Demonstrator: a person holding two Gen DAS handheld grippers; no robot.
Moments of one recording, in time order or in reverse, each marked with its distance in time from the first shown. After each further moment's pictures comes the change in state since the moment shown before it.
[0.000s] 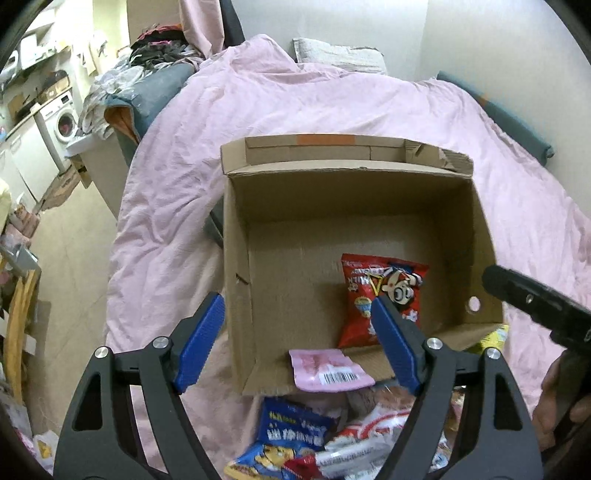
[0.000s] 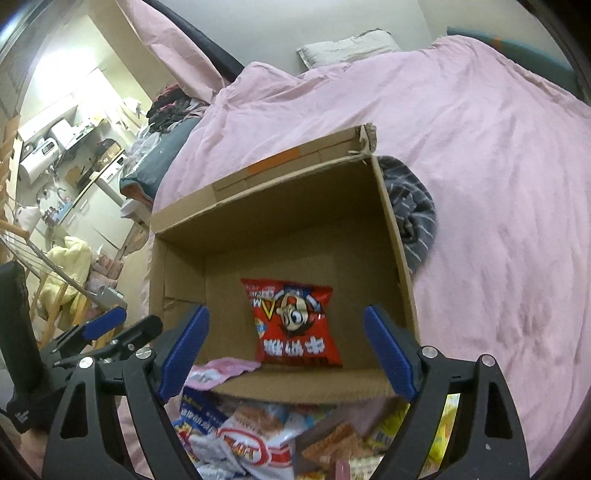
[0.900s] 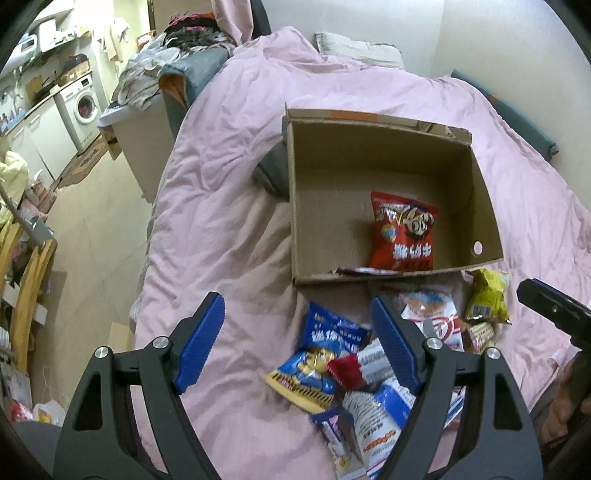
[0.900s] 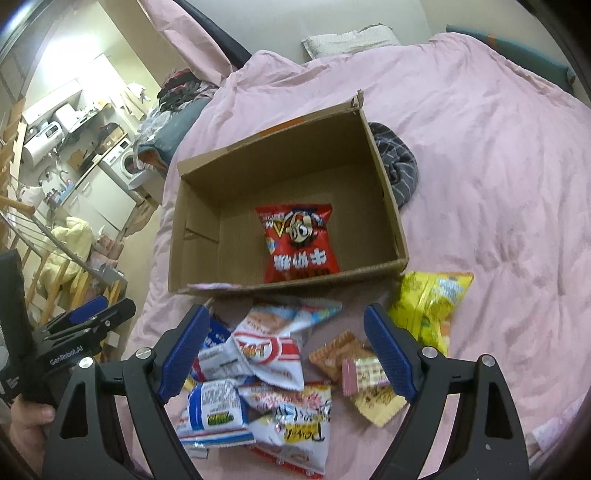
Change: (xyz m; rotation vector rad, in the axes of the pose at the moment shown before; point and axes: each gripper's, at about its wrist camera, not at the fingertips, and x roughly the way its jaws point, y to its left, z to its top) left arm -0.060 0.035 -0.075 -0.045 0.035 0.059; right arm -0.050 0.014 -0.077 -0.019 0.044 -0.013
